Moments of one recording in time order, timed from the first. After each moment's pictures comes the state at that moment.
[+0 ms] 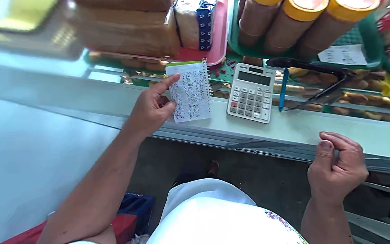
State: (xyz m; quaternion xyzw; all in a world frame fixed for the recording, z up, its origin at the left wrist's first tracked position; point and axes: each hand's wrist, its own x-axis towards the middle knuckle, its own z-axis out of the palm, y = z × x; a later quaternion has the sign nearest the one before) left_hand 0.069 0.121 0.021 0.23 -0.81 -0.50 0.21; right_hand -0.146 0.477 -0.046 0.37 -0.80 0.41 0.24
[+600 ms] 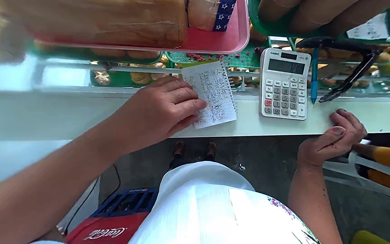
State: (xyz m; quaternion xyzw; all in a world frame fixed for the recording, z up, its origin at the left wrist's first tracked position) left_hand 0.066 0.028 0.014 -0.21 -0.96 -0.15 0.14; right_hand -0.137 0.431 -0.094 0.28 -0.82 0.31 0.39
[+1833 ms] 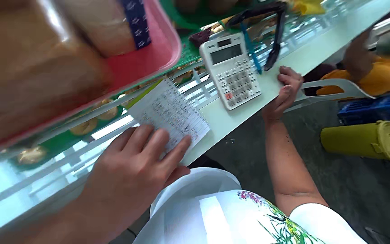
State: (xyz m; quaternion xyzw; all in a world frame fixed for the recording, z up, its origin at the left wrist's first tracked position) left_hand 0.043 0.022 0.004 -0.30 -0.94 -0.09 0.14; right_hand -0.136 0.412 -0.099 0.22 -0.82 0.30 0.44
